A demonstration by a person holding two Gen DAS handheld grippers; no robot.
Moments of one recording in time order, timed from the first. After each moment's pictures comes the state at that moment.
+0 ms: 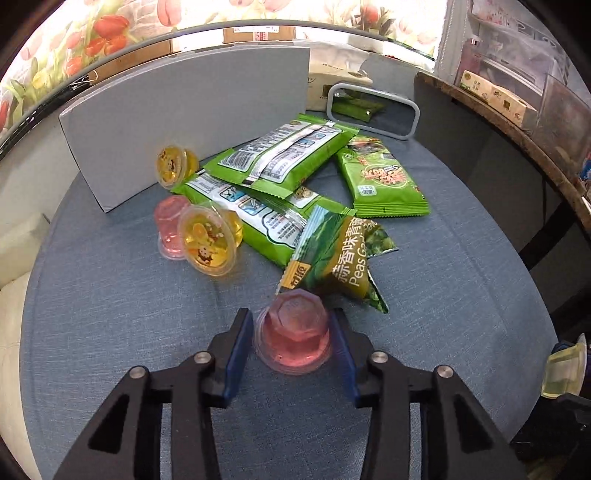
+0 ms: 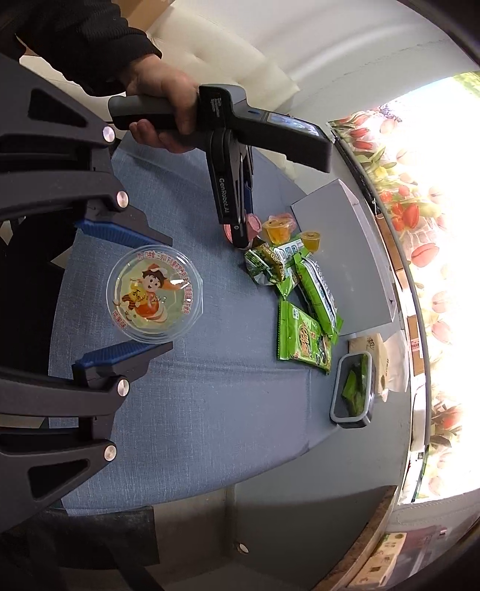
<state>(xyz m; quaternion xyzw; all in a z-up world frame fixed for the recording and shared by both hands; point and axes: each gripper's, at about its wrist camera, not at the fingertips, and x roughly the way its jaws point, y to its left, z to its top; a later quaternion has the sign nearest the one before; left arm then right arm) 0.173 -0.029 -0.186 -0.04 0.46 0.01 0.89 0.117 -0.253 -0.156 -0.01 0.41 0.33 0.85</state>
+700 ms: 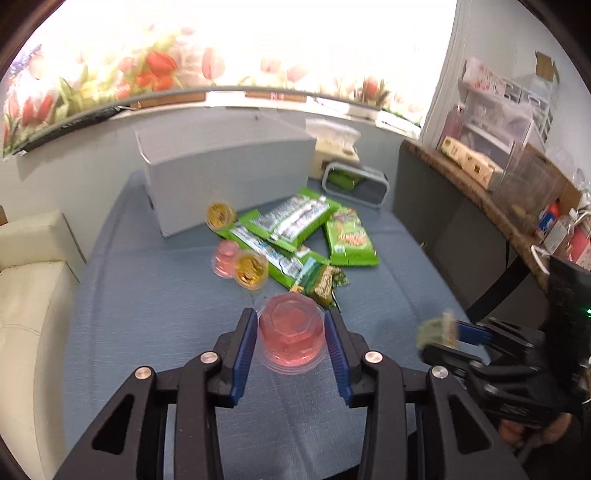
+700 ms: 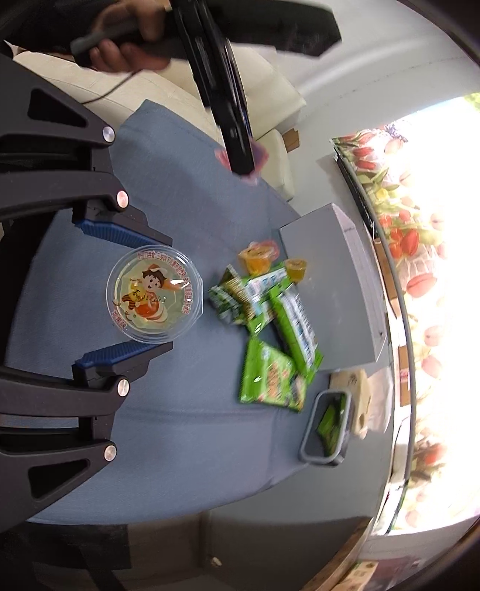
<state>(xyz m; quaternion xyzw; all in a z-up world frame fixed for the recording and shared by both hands) 0.083 -0.004 -0.083 -0.10 0.38 0.01 0.92 0.136 -0.203 -0.139 -0.03 0.39 0.36 0.85</state>
